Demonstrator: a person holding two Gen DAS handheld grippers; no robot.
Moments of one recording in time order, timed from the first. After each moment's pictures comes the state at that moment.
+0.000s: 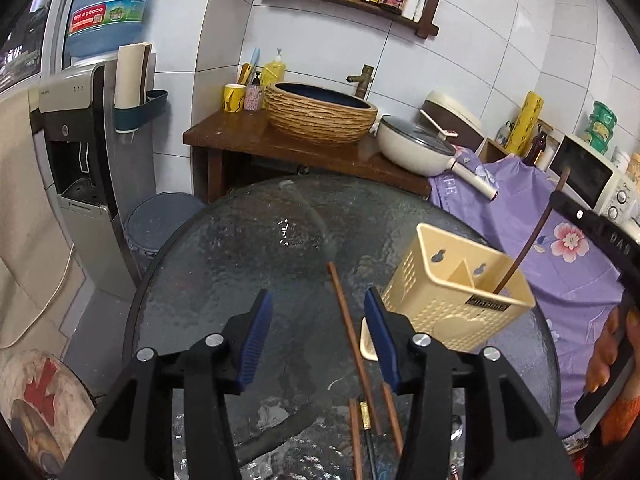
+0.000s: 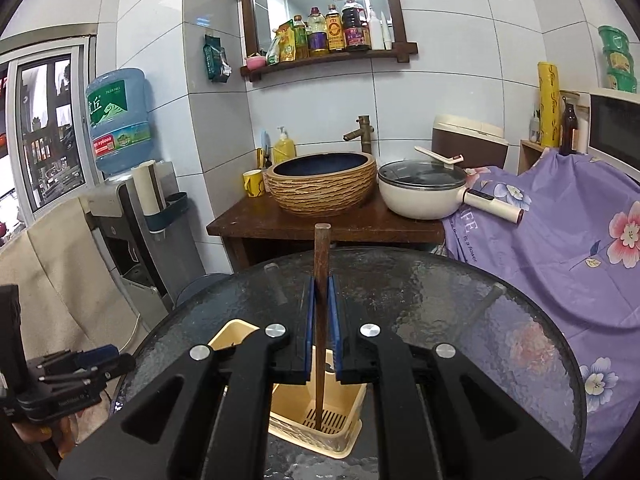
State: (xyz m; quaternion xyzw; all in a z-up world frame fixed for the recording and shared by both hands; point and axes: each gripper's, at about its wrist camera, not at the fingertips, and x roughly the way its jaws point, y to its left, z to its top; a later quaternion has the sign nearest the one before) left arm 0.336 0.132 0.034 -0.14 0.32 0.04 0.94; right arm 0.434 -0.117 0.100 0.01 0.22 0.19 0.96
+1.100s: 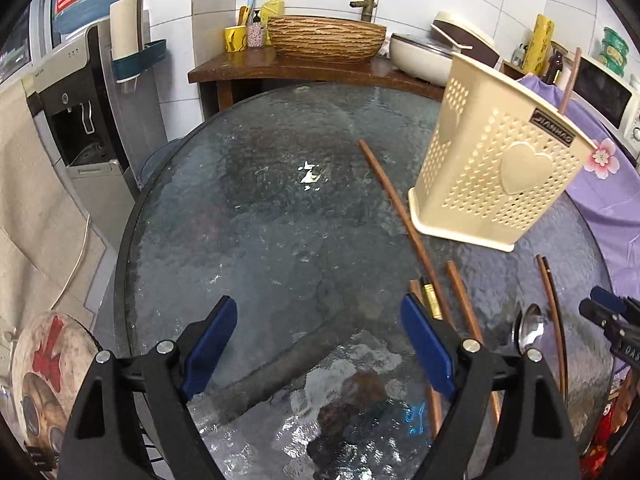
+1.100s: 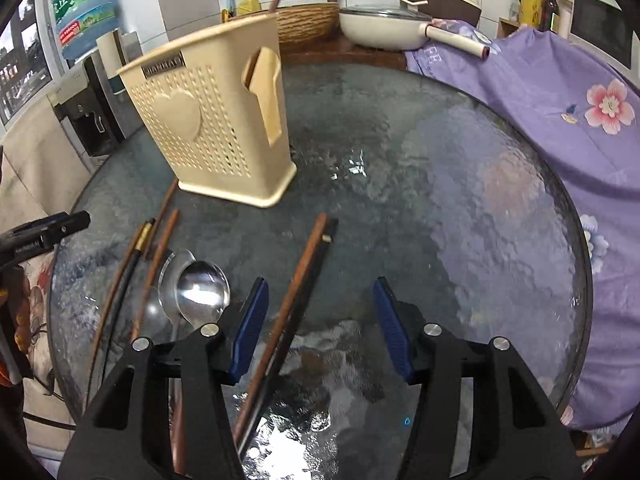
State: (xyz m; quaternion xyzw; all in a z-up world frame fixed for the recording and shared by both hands) left arm 0.311 0.120 -0.066 -0.08 0.42 0.05 0.90; right arm 0.348 -0.195 -0.074 -0.04 0.44 0.14 0.89
